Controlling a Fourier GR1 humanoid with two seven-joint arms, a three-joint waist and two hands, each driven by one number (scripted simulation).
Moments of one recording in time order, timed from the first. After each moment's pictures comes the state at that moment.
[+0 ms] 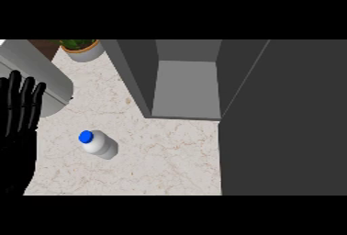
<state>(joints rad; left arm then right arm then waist) 0.00 0.09 0.03 -2.10 -0.01 0.02 0.01 0.01 -0.12 -0.01 -2.10 -0.03 -0.02 -0.01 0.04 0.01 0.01</state>
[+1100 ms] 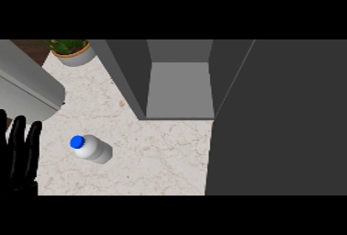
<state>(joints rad) 0.17 0.00 -0.33 -2.42 -0.20 0.50 0.42 0.24 -0.11 0.24 -2.47 -0.08 0.06 0.27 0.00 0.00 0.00</state>
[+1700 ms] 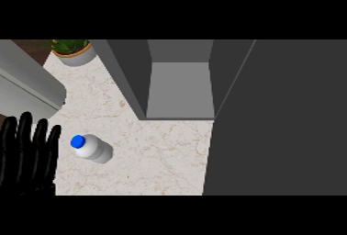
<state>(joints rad) 0.15 0.04 -0.44 -2.39 -0.28 0.62 0.54 0.21 -0.08 0.31 -2.49 -0.05 0.00 0.35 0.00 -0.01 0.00</state>
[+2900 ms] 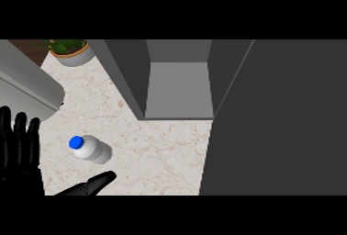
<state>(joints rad) 0.13 0.10 -0.30 -2.30 -0.27 0.66 0.47 0.12 -0.11 0.39 -2.51 -0.01 -0.10 0.46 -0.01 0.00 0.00</state>
